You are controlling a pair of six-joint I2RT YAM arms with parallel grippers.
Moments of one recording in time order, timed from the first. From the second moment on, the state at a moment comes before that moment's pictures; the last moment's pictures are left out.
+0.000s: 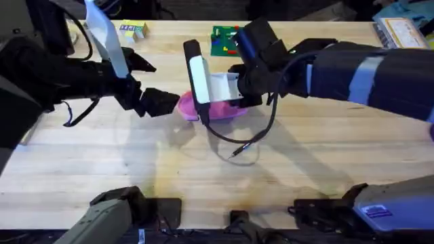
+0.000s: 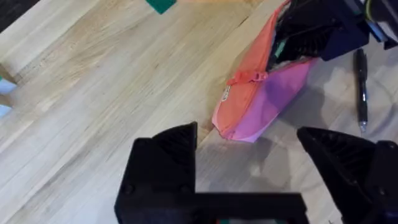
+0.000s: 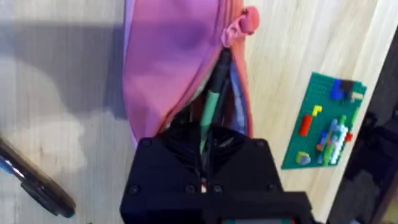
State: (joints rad) left arm 0.21 1.09 0.92 -0.83 0.71 0.83; right arm 0.66 1.65 1.10 -0.46 -0.02 -1.15
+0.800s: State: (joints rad) left arm 0.21 1.09 0.92 -0.83 0.71 0.83; right arm 0.67 1.66 1.10 -0.42 -0.13 -1.15
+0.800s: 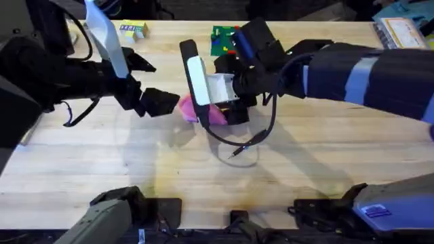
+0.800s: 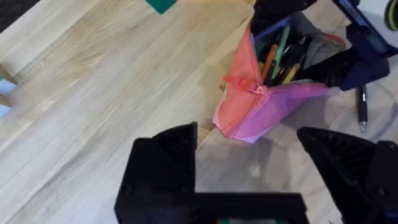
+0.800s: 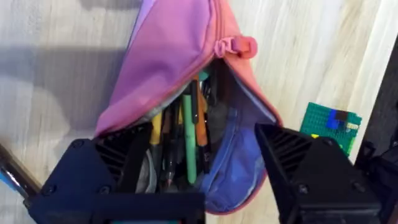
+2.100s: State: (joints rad) left arm 0.21 1.09 0.92 -0.83 0.71 0.83; right arm 0.68 1.22 1.10 -0.71 0.06 -0.05
